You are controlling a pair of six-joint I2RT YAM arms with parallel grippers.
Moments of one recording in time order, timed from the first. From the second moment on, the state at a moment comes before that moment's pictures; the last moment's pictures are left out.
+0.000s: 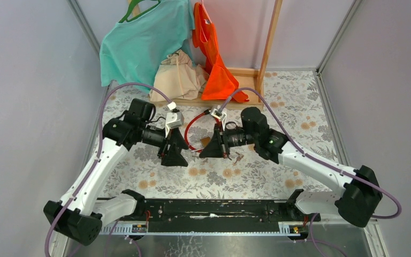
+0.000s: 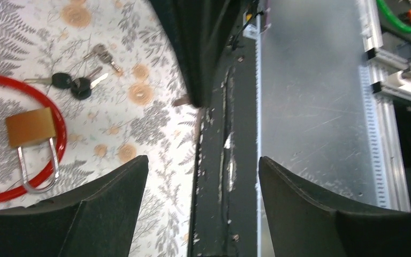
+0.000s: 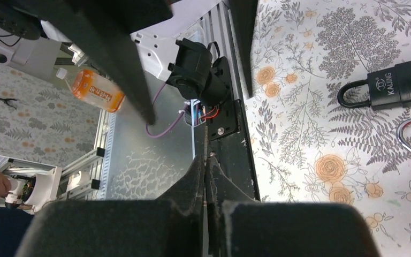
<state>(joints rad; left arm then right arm) -0.37 1.06 1.12 -0.99 1.15 0.48 0.82 1.26 0.92 0.06 -0.81 0.46</state>
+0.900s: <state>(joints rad) -0.50 1.71 1.12 -0.66 0.63 0.70 0.82 0.92 0.93 -0.51 -0.34 0.42</state>
